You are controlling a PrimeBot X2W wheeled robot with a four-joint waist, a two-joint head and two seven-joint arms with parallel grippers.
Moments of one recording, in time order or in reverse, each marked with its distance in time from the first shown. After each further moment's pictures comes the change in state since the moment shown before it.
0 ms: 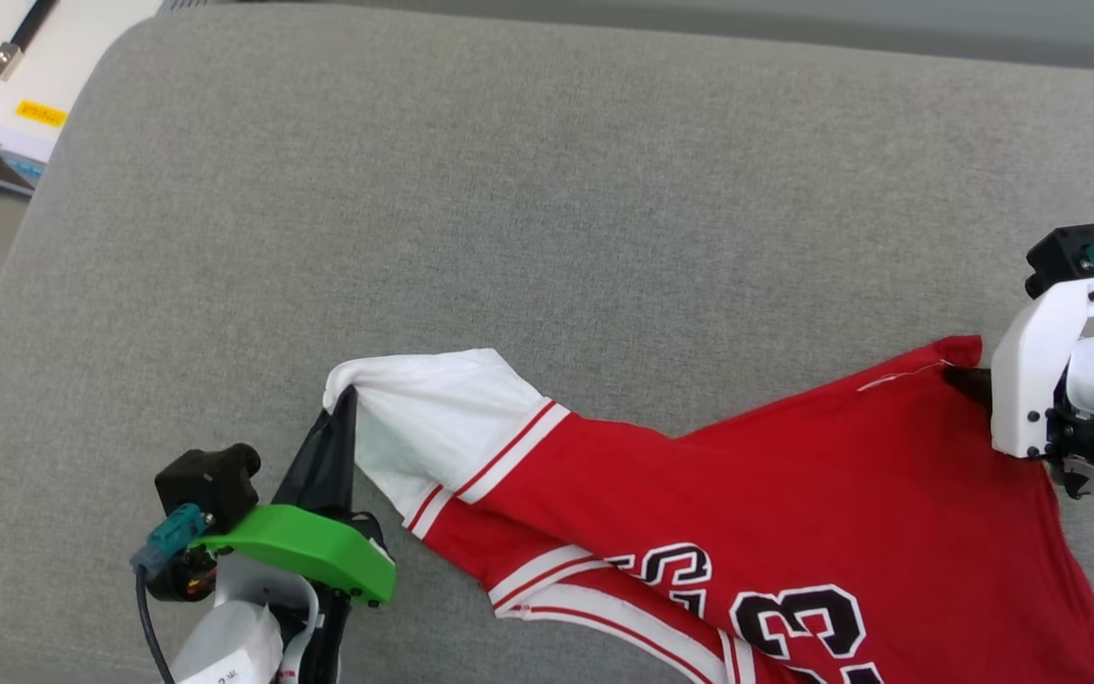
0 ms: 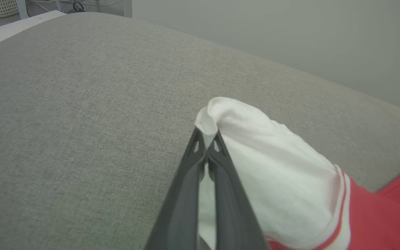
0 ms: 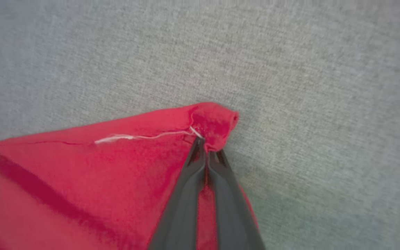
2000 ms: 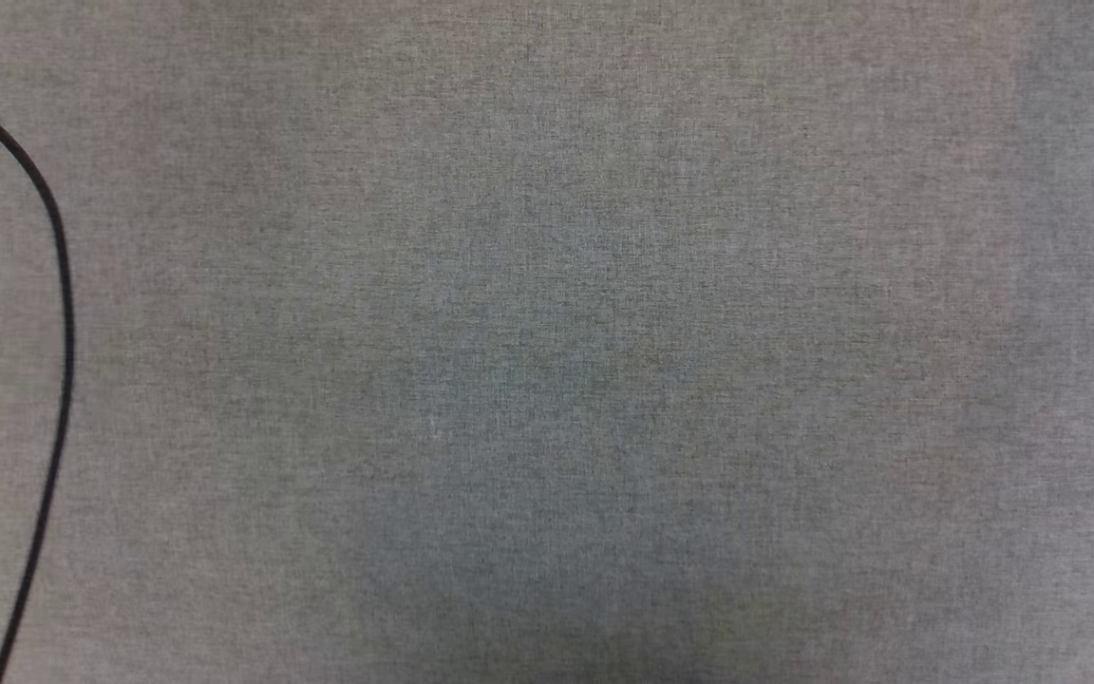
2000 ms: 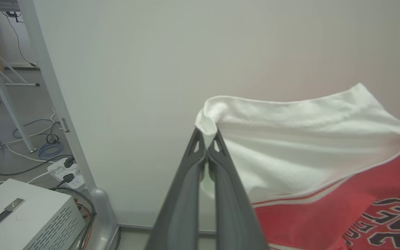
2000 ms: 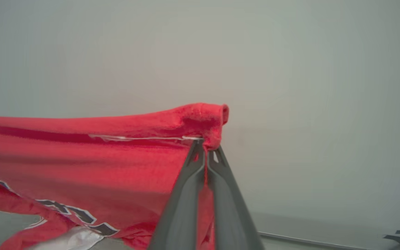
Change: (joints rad) left arm -1.439 0.133 0.007 0.823 0.029 -0.187 -0.008; right arm -1.055 0.126 -0.046 0.483 -0.207 0.002 -0.742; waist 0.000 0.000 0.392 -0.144
